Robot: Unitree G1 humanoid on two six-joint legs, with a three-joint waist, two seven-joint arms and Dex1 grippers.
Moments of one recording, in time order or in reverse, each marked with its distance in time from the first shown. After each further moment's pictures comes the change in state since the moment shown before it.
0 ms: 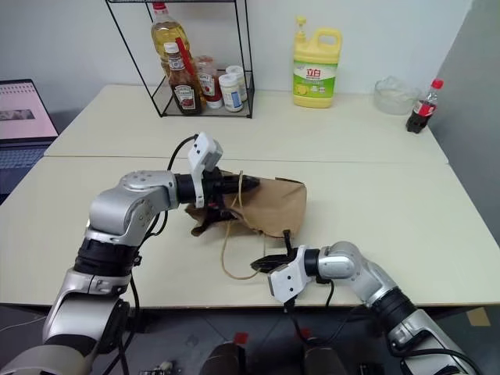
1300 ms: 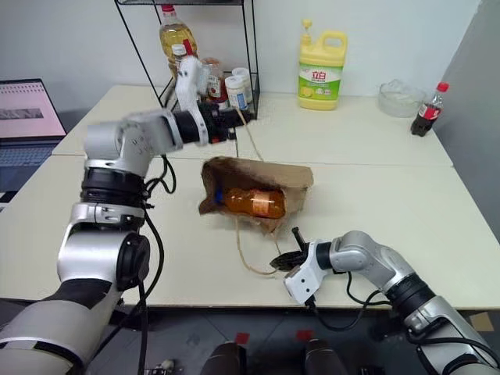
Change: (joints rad) left arm -0.451 -0.088 0.175 0.430 -0.036 0.119 0.219; right arm -0.074 -0.124 0.034 0.030 -0.157 -0.132 -0.014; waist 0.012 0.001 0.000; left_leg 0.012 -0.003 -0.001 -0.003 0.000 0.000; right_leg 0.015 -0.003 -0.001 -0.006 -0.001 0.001
